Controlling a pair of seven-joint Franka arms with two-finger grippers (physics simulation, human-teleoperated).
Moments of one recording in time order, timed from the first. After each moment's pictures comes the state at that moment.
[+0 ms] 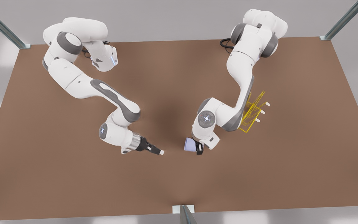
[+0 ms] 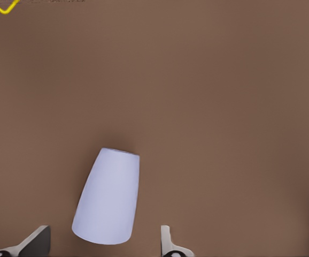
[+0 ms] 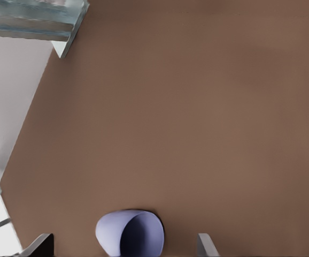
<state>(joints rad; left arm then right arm) -0.58 0.87 -0.01 -1.09 0.02 2.01 -2.16 -0.28 0.88 0.84 -1.60 0.04 2.65 0.75</state>
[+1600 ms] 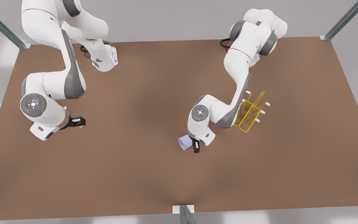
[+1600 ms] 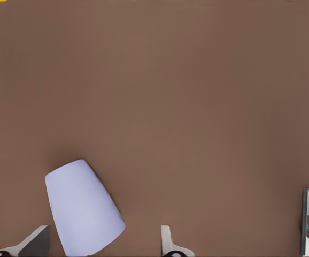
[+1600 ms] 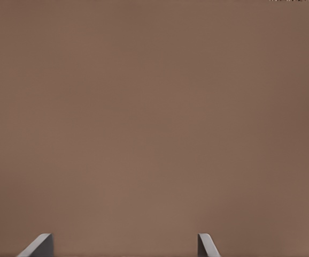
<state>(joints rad) -0.62 0.84 -0.01 -1.17 0.10 2.08 -2.32 0.00 0.26 0.14 -1.51 -0.20 1.62 0.03</state>
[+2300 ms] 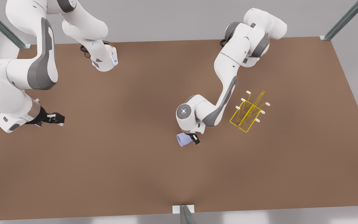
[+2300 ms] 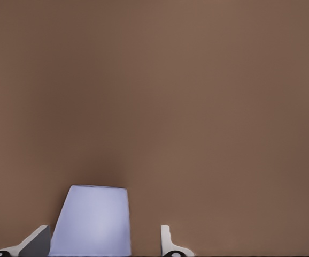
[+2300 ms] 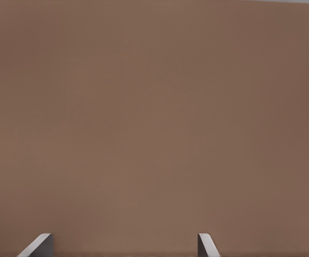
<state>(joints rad) -0.68 0.89 -0.03 -1.25 0.22 2.09 -2.90 -0.15 0.18 0.15 -1.50 -0.08 1.65 -0.01</state>
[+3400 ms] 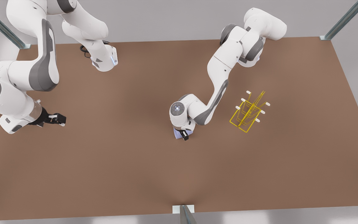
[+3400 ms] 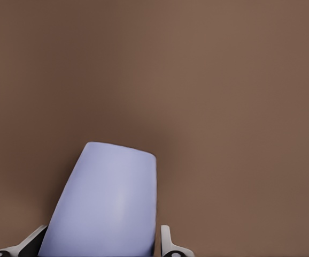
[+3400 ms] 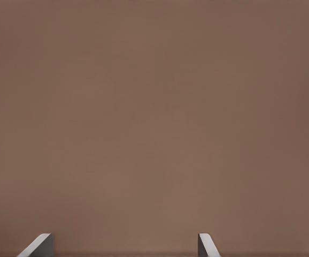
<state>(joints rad) -0.72 0.97 -0.07 -1.24 0.18 2.20 -2.90 -0.14 0.19 0.15 -1.50 -0.08 1.65 -0.01</state>
